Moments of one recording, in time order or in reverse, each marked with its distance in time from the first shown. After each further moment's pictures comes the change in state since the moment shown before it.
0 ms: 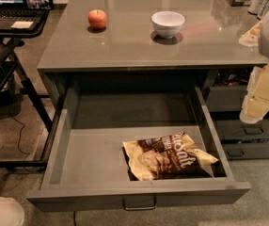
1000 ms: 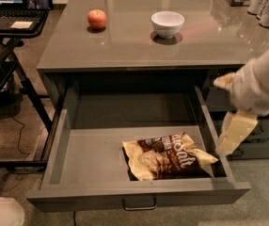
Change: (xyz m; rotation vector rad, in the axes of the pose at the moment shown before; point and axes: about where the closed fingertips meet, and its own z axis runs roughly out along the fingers) arm 0.009 0.022 0.110 -0.058 -0.119 -0.049
